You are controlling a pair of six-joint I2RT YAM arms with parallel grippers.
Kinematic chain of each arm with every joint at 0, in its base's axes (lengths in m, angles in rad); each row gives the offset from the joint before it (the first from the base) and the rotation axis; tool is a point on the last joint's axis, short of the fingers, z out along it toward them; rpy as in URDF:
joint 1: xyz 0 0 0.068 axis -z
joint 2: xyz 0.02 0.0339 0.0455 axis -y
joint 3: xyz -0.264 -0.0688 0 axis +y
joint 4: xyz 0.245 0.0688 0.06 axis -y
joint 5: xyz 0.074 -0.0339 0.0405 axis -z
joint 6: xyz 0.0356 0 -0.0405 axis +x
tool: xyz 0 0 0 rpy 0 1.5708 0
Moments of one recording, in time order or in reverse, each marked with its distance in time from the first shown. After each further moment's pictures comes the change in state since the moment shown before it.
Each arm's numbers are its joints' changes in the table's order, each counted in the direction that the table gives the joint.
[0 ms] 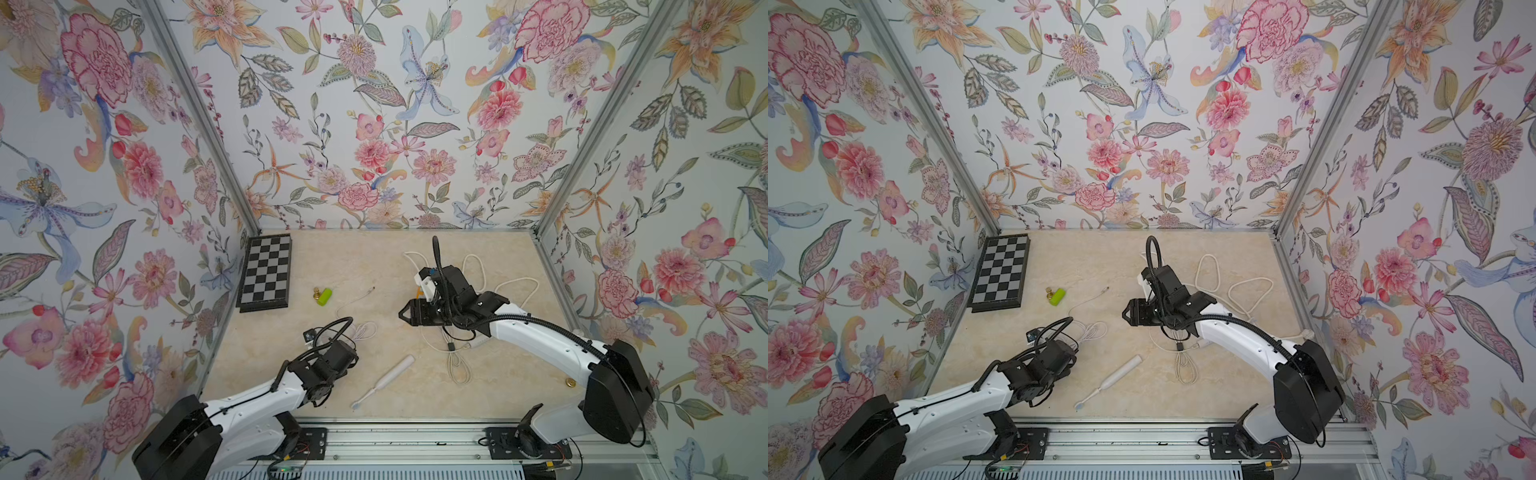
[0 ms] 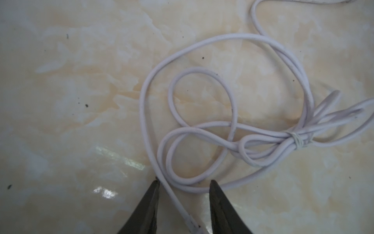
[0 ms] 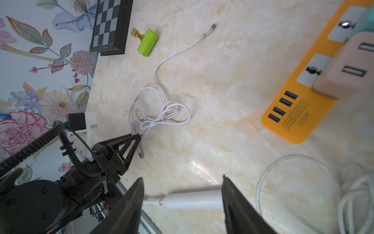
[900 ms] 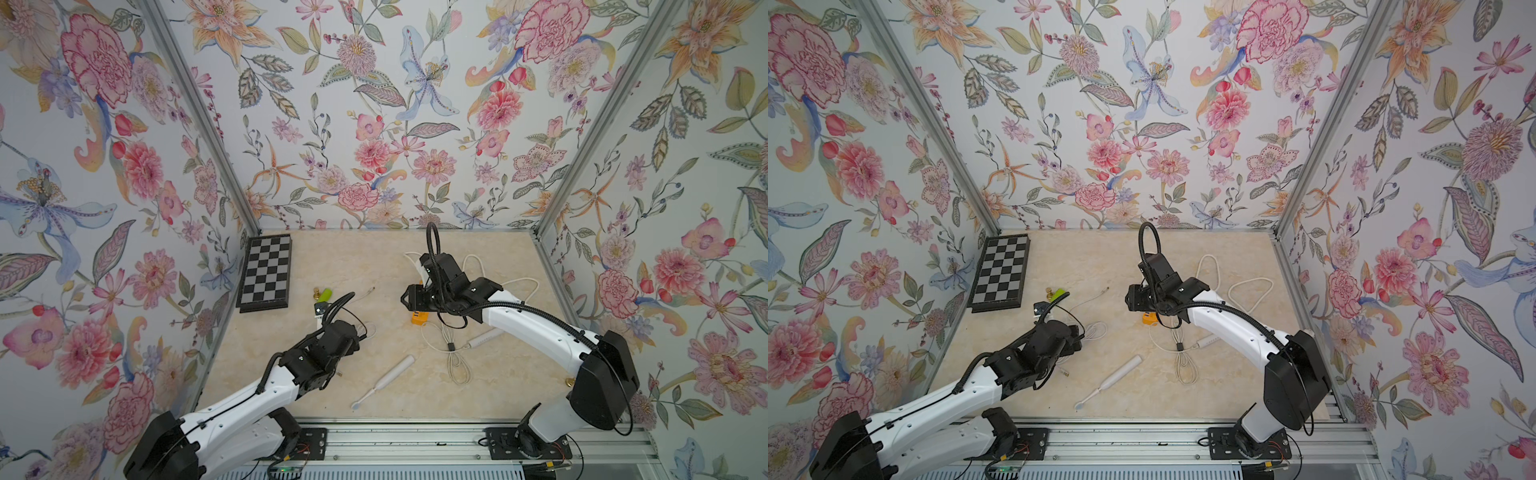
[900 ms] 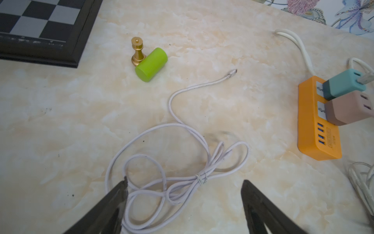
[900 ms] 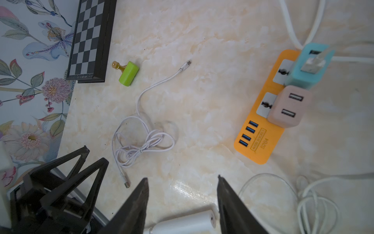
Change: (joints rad) left arm -0.023 0.097 -0.146 0.016 -0.080 0.304; right arm -0.015 -0.077 -0.140 -0.090 0.146 0.010
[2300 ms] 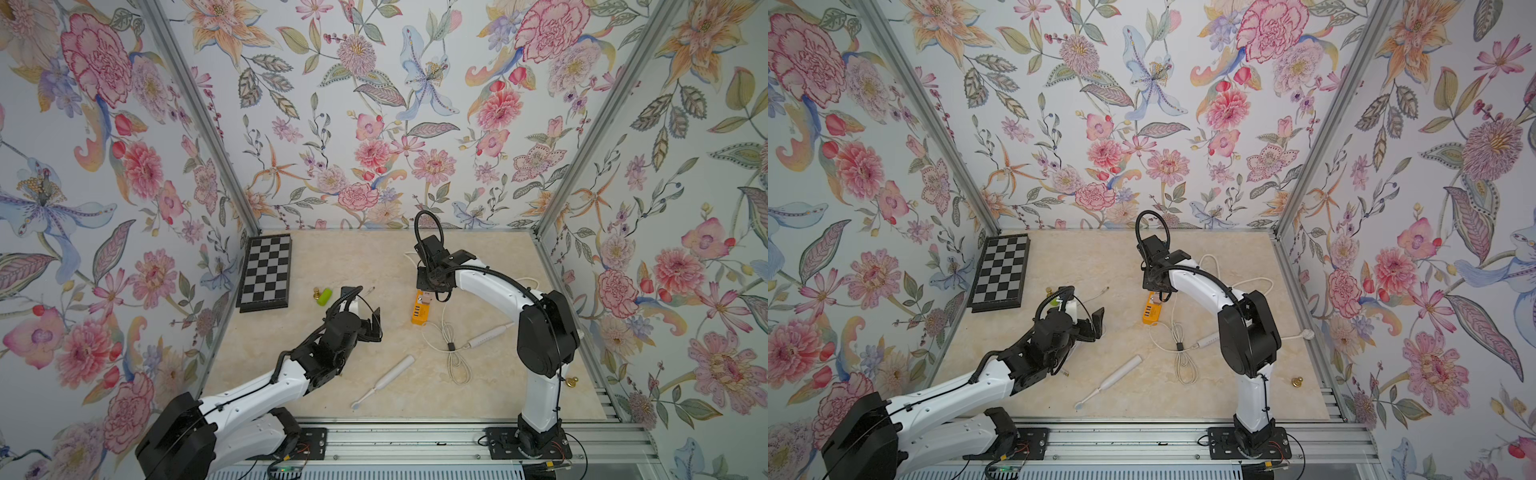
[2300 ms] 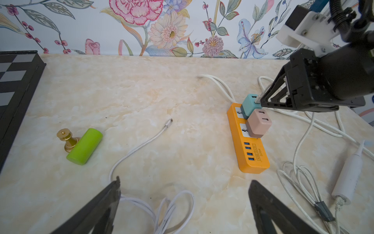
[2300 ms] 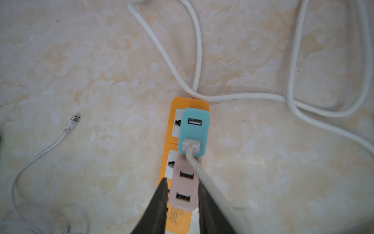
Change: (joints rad) left arm 0.026 -0.127 -0.035 0.533 0.094 0.448; right arm 0.143 -0.404 -0.389 -0.253 0.333 0.007
